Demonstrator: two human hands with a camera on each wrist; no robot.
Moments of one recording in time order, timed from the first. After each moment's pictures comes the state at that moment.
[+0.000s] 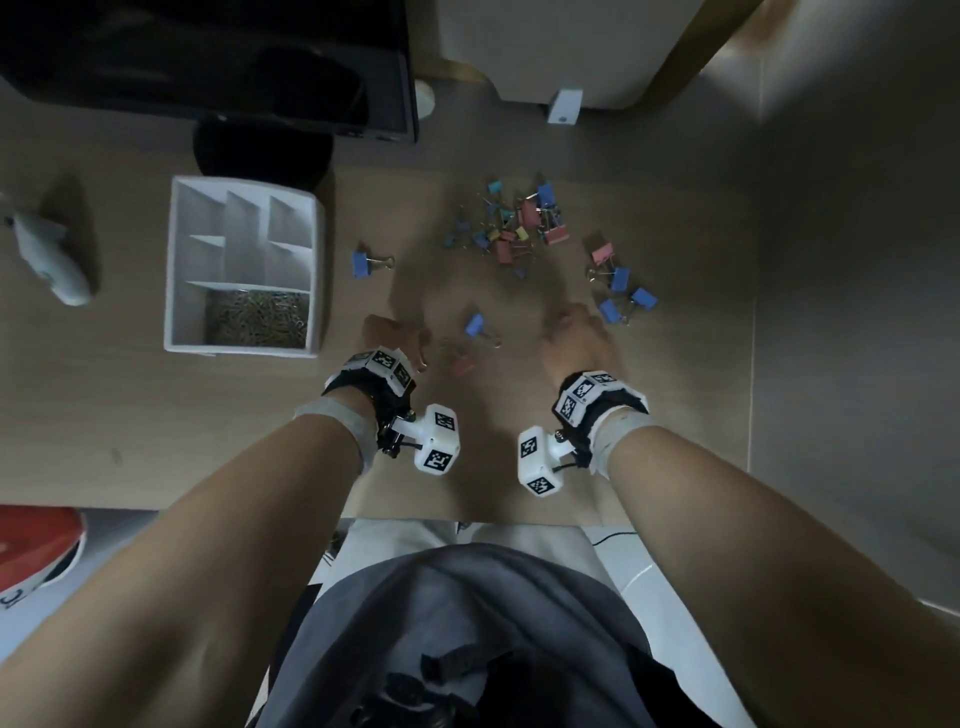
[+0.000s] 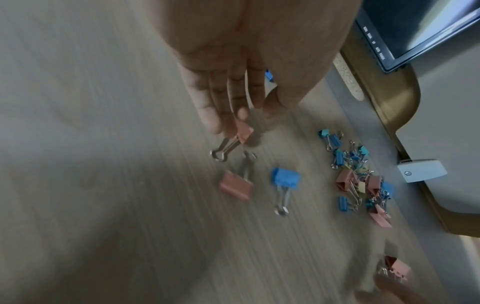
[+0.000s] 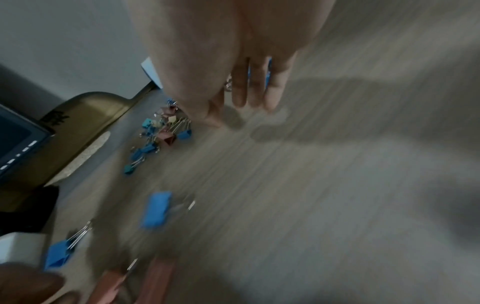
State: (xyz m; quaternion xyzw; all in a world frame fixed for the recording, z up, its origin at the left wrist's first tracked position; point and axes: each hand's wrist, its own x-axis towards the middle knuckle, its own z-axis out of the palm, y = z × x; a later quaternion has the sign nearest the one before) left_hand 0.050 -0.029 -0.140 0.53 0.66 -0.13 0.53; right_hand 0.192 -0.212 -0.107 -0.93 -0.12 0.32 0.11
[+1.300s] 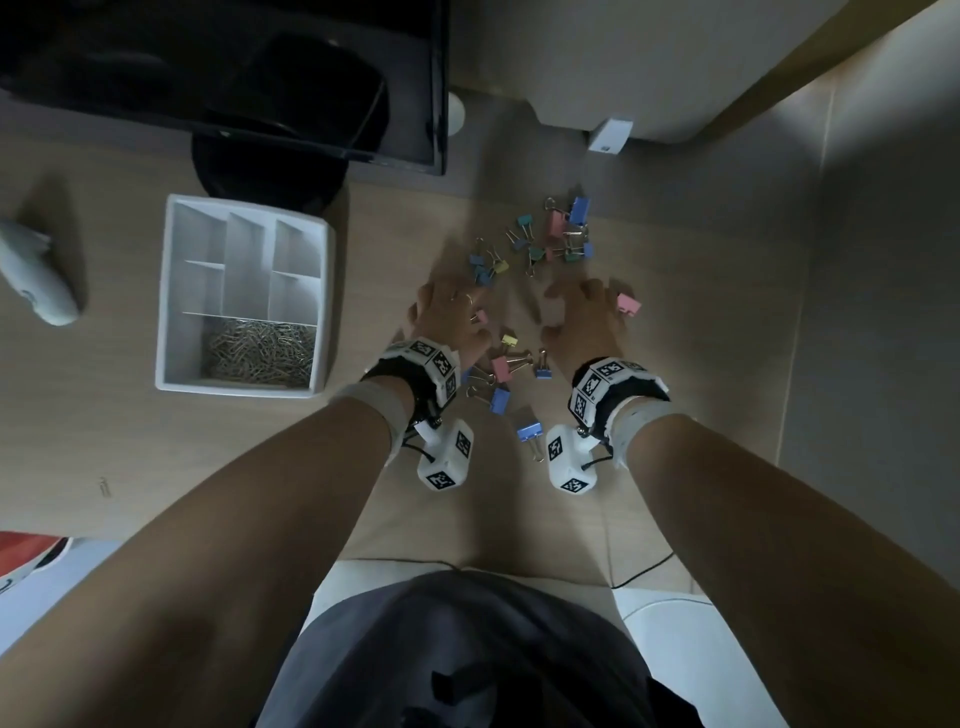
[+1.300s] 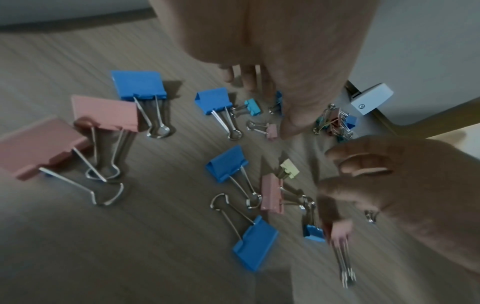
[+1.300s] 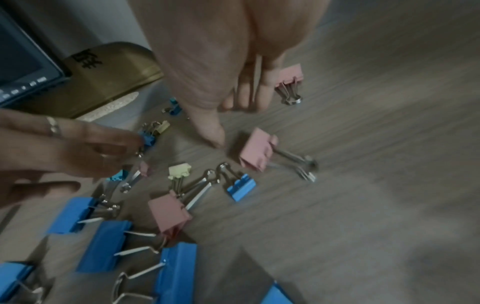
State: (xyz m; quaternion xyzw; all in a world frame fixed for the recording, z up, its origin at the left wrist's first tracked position) left_hand 0.127 -0.006 -0.120 0.83 0.39 -0.22 0.31; right_hand 0.253 -0.137 -0.131 -0.92 -0.29 0.26 0.06
